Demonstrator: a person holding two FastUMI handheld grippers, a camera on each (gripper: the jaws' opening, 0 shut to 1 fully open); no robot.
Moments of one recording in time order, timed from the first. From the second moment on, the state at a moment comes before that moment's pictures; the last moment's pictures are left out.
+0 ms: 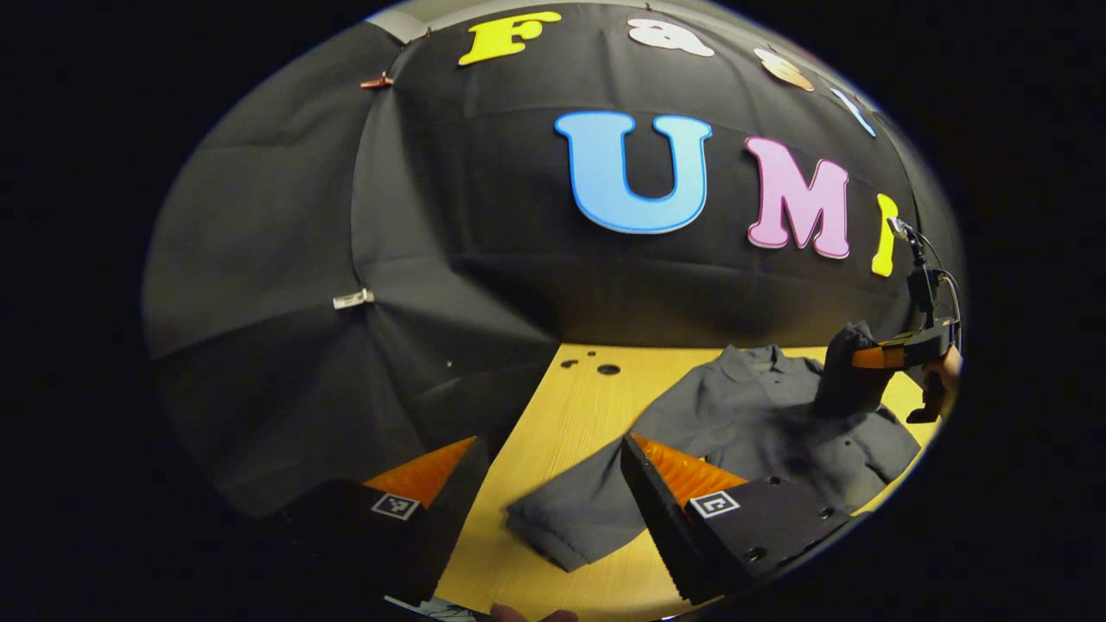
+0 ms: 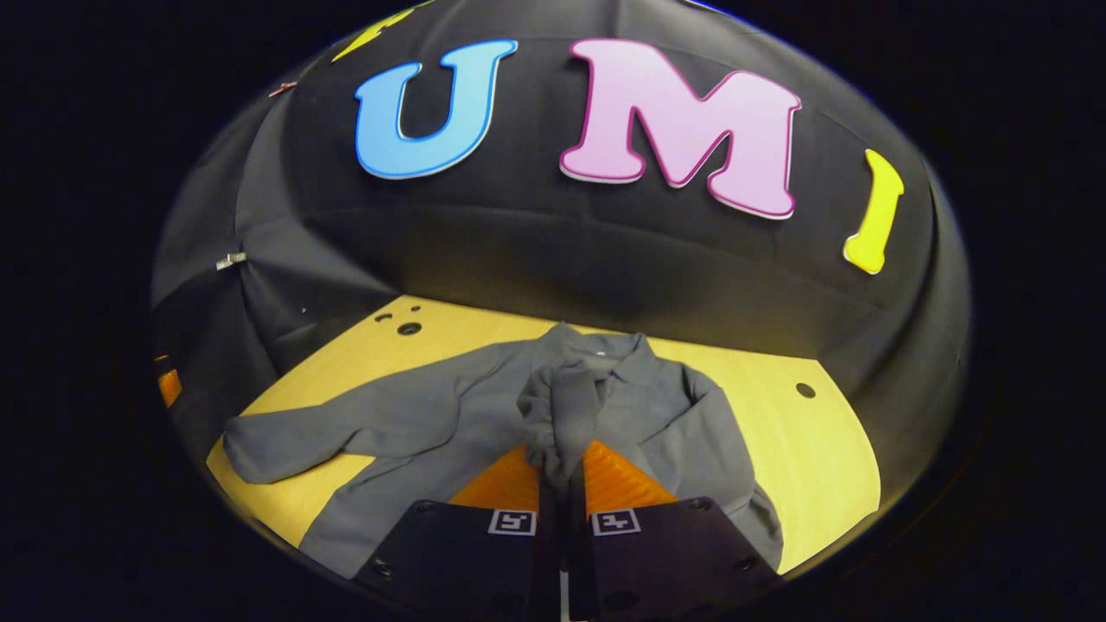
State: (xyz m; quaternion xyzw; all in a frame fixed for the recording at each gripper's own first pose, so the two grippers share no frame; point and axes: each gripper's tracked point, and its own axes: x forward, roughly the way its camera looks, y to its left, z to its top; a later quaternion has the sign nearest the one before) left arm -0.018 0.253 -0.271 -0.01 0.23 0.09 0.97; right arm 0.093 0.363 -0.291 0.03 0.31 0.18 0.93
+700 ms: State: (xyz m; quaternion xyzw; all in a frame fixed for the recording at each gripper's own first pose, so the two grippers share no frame) left arm -0.028 0.273 -0.393 -0.08 0.33 0.10 0.93; right arm 0.059 0.431 -0.372 0.01 0.41 0.24 0.88
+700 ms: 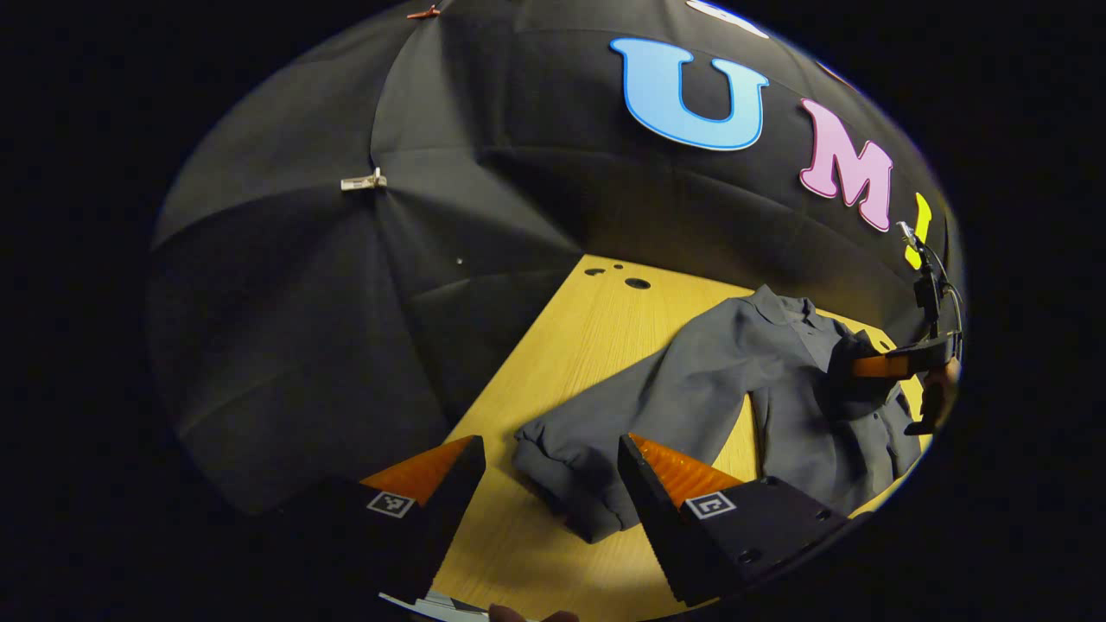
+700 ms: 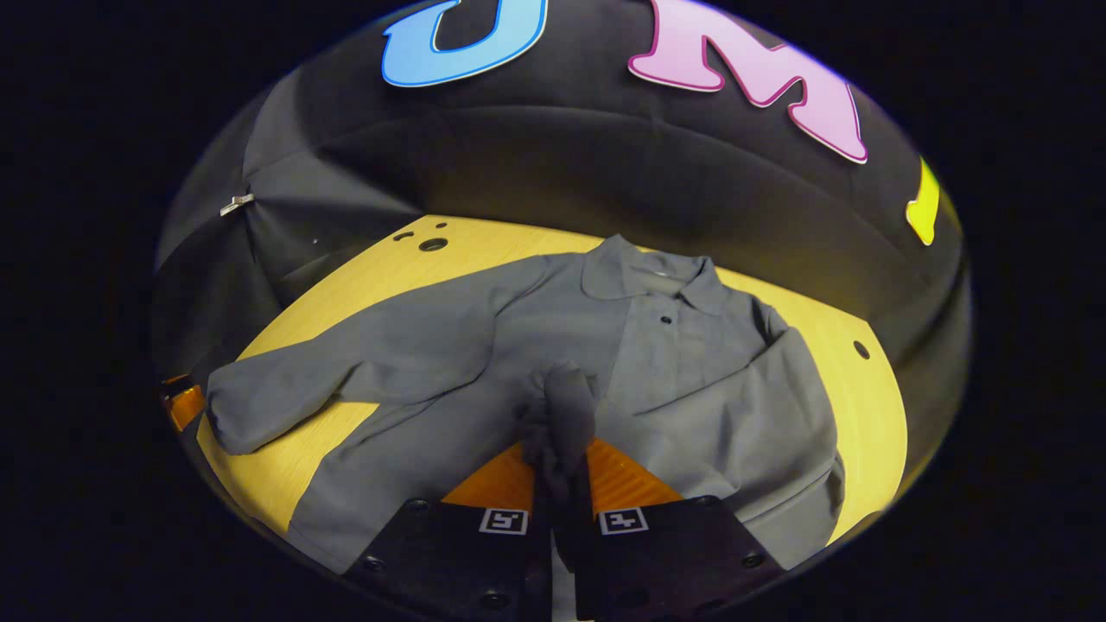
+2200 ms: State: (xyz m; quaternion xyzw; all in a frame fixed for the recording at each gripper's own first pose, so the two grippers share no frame) left arm -0.008 0.271 -0.448 -0.08 0.40 0.12 0.90; right arm -0.002 0.227 -0.316 0.16 0.39 0.17 0.89
